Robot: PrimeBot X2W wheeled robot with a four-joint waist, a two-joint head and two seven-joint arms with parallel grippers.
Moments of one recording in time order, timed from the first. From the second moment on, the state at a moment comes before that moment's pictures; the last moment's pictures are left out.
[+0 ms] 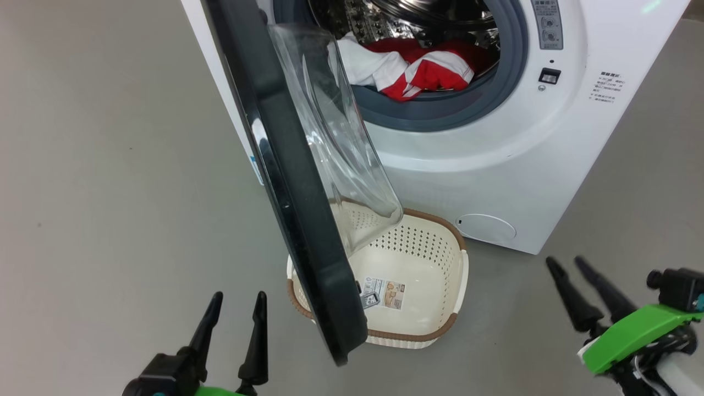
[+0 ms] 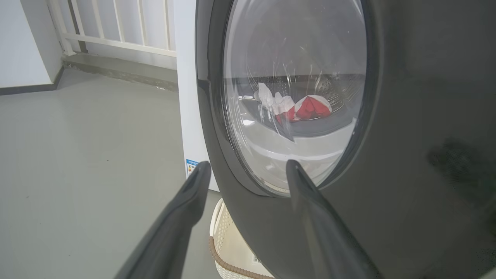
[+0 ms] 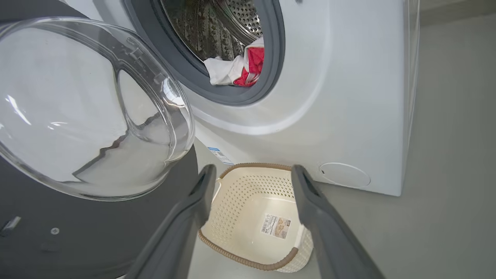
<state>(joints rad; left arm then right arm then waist) -0.05 0.04 -0.20 0.18 -0.31 0.04 -0.25 -0.22 -0.48 0.52 0.39 1.19 0.12 -0.25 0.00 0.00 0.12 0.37</state>
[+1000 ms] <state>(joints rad) -0.05 0.04 -0.19 0.17 -0.30 0.04 -0.25 0.02 -0.18 -0.02 0.24 0.40 0.12 -0.25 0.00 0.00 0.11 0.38</state>
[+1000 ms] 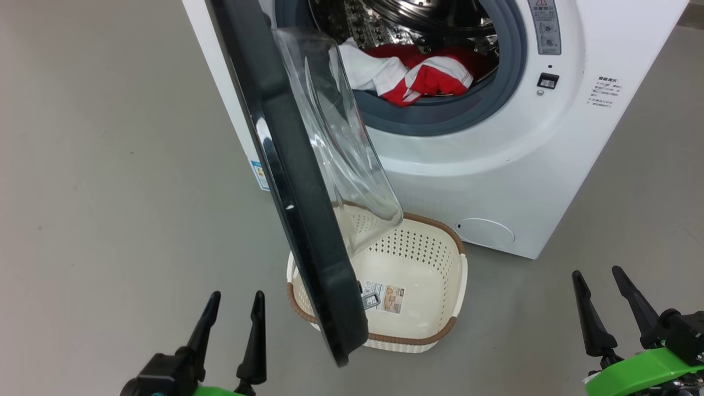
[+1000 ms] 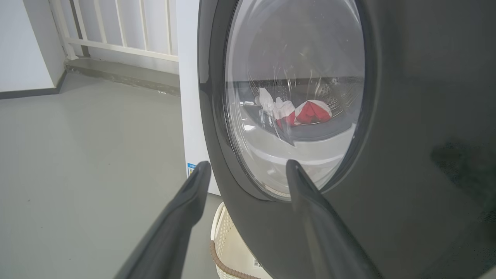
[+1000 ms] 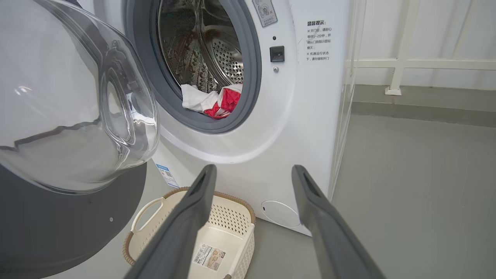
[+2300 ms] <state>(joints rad) -0.14 0.05 -0.65 -0.31 -0.38 0.07 -0.26 0.04 -0.17 -0.02 0.21 0.37 0.12 -0.25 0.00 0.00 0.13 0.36</state>
